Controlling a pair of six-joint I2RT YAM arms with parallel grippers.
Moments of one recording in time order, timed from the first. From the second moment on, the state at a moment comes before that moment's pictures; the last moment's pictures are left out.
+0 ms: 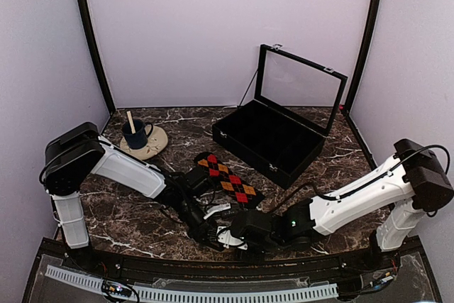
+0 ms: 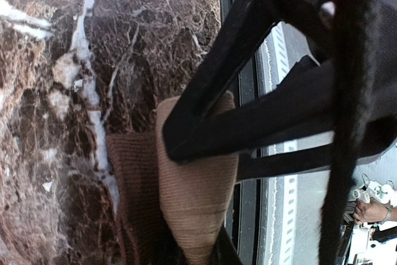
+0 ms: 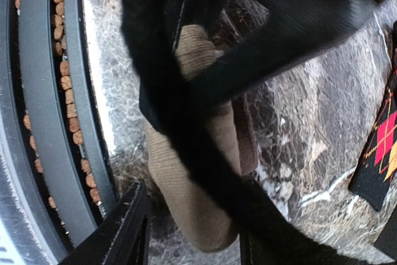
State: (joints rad) left arm -0.98 1.91 0.92 -0.24 0.89 0.10; right arm 1.47 1.69 0.89 -0.22 0.20 -0.04
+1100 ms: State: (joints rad) left arm -0.94 1.91 0.95 -0.30 0.90 0.07; right arm 1.37 1.79 0.98 -0.27 0.02 -0.14
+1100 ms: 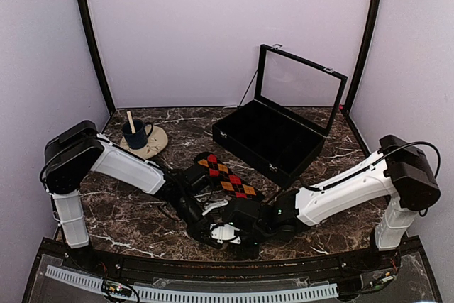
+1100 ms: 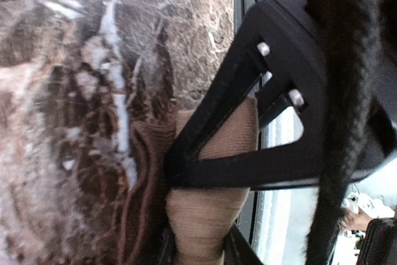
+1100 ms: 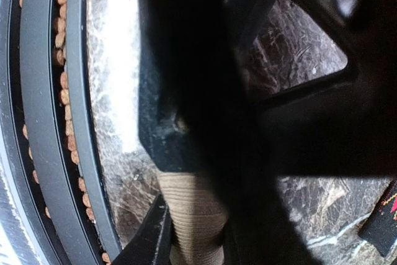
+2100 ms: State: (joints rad) left arm -0.89 1.60 0.67 -0.14 0.57 -0.18; right arm 1.29 1.79 1.00 -0.28 -0.02 0.20
